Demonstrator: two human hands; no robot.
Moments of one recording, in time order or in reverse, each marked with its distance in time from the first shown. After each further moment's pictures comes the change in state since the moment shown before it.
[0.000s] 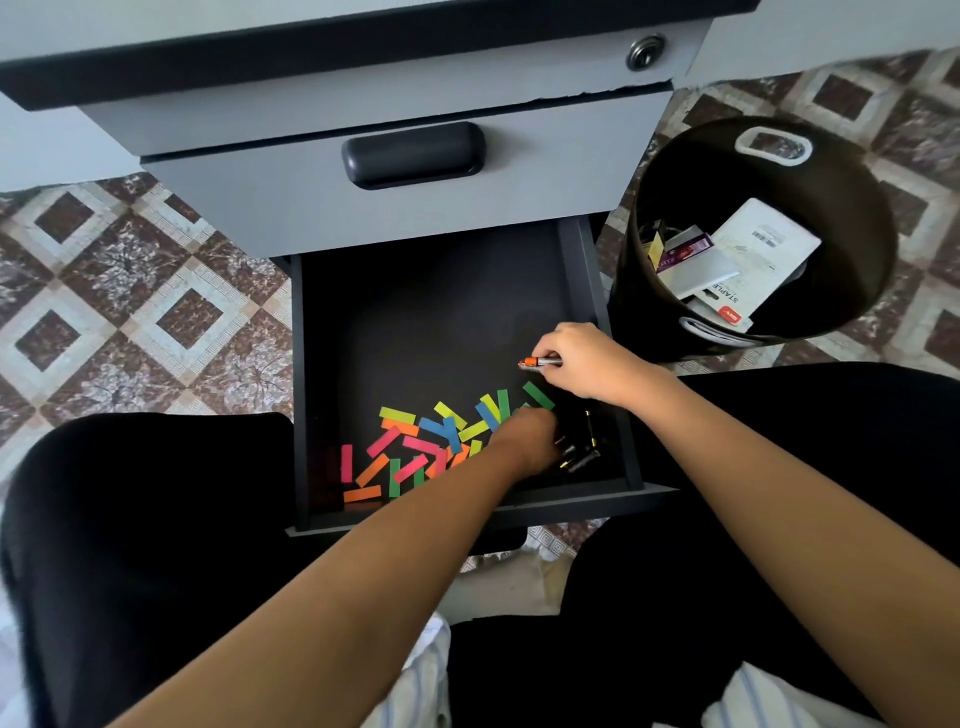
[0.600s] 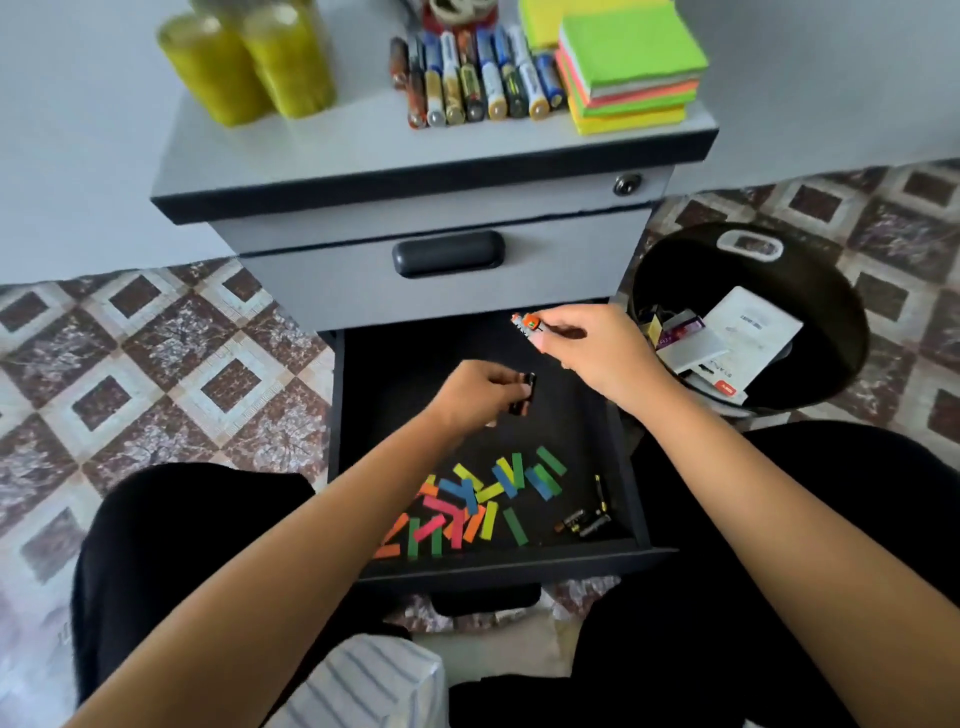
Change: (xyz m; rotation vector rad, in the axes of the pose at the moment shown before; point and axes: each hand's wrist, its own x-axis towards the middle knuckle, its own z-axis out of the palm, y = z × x) left_hand -0.076 -0.001 -0.136 -0.698 0.334 -0.008; right_hand -0.030 -0.059 -0.076 0.504 0.456 -0.099
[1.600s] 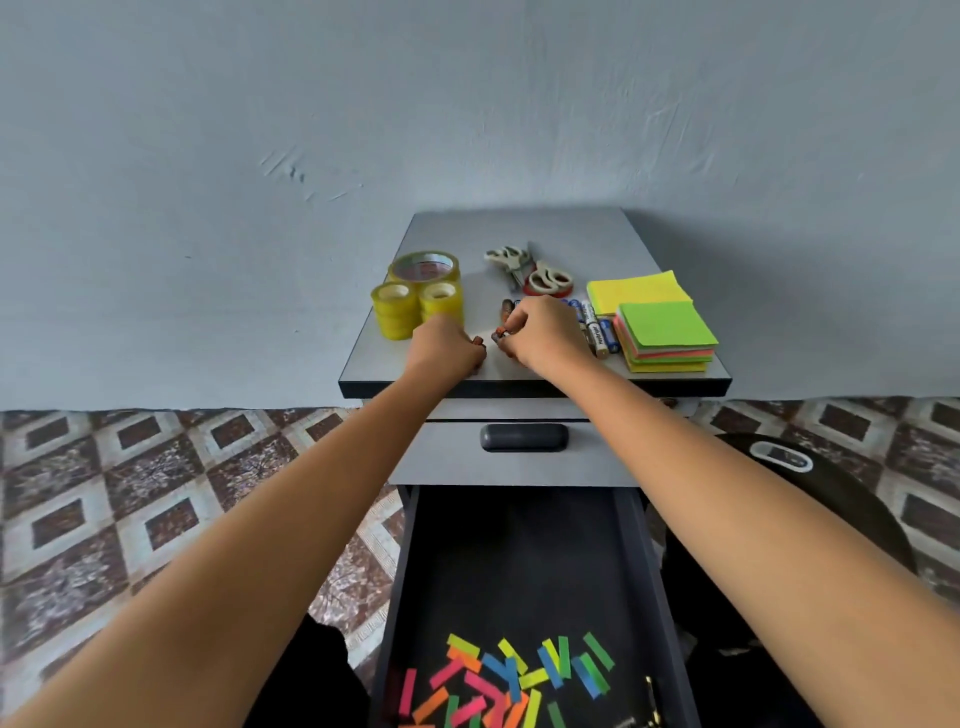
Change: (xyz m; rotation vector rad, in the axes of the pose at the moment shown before) left_hand -0.016 0.128 -0.166 0.310 0.677 0.166; right_hand 0.092 -0.188 -0.008 -0.257 0.195 -0.148
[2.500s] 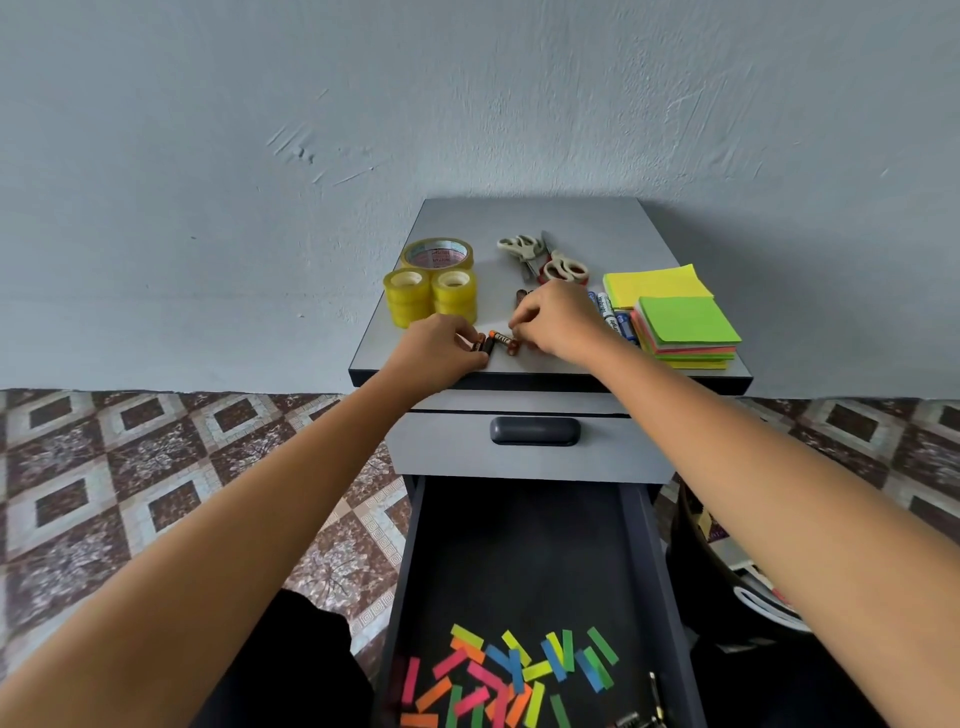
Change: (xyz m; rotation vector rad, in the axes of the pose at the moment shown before) left_hand -0.005 -0.028 -0.017 0.056 -0.080 0.249; right_hand 0.018 0.003 -0.003 -0.106 -0.126 -0.147
